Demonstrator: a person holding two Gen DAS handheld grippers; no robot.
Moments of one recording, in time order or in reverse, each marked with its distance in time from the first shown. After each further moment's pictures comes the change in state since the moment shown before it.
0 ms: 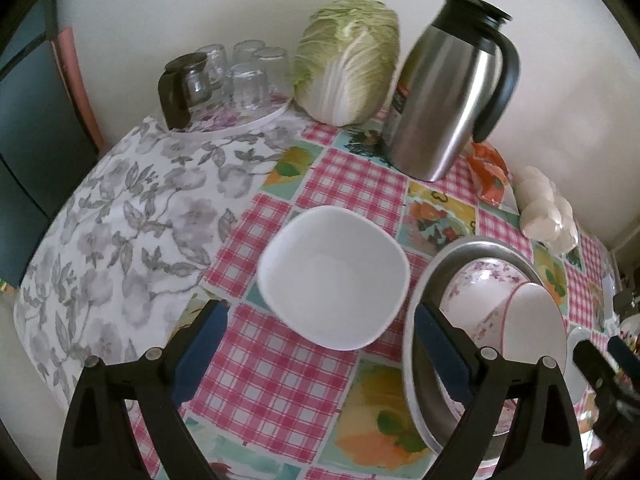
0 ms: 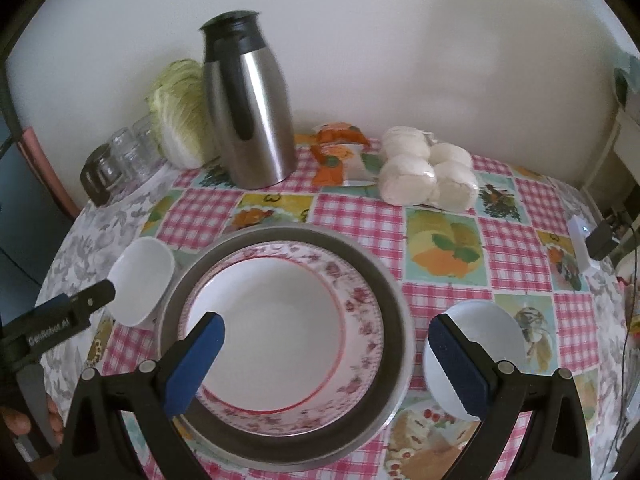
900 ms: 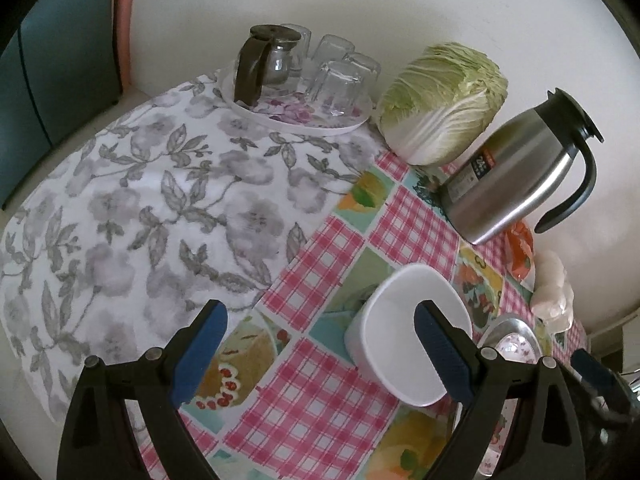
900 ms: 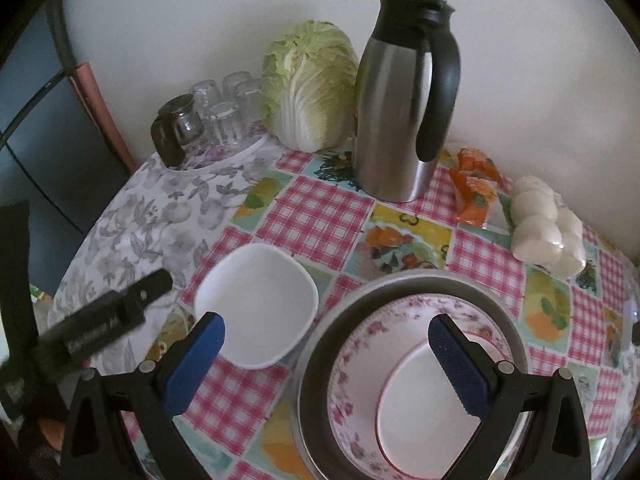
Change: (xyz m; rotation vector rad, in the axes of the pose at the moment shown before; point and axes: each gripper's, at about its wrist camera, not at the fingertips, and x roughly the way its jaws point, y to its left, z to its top) left arm 0.021 0.095 0.020 -0.275 -0.012 -0.076; right arm 0.033 0.137 0.055 -0.208 0.102 0.137
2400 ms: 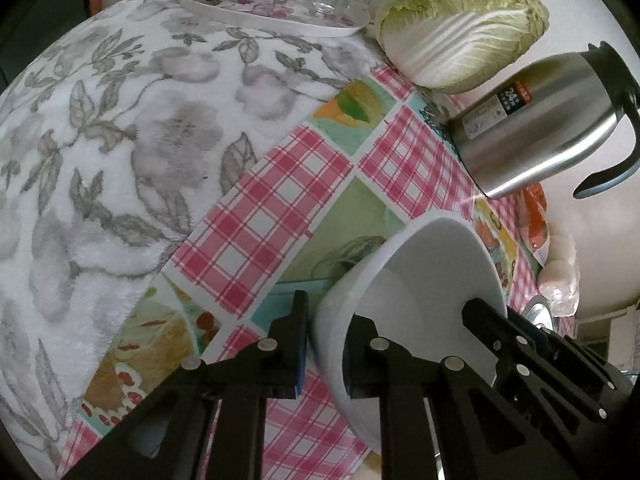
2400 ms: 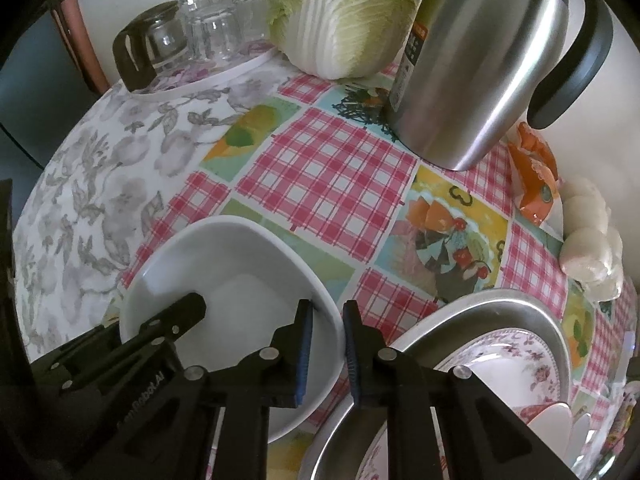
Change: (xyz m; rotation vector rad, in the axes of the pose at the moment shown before) left arm 0.097 -0.014 -0.016 -0.052 0.227 -0.076; right arm 0.111 0.031 0.010 -0.120 0.198 -0.075
